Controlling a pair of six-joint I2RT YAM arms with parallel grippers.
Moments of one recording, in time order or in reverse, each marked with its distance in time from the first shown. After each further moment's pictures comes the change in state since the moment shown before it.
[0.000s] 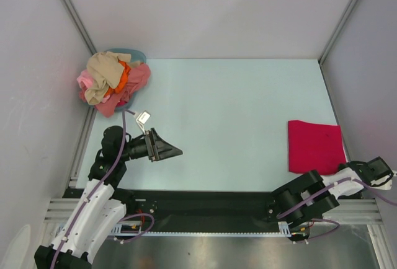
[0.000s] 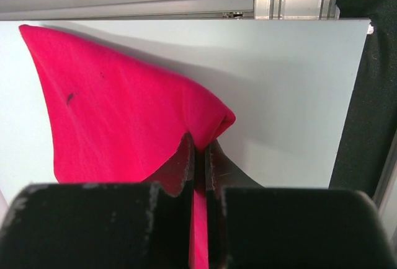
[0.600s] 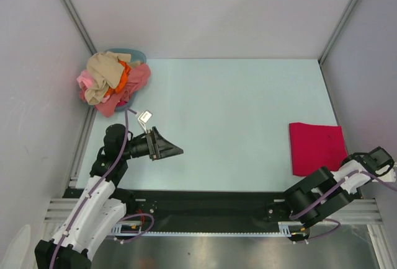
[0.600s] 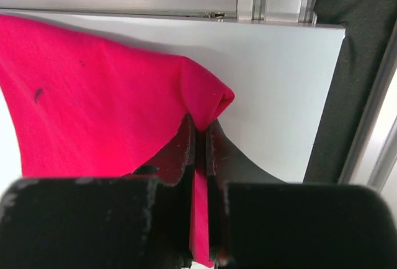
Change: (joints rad) left arm 0.000 0.033 0.000 0.006 0.004 -0.001; right arm 0.091 0.098 0.088 -0.043 0.179 -0.042
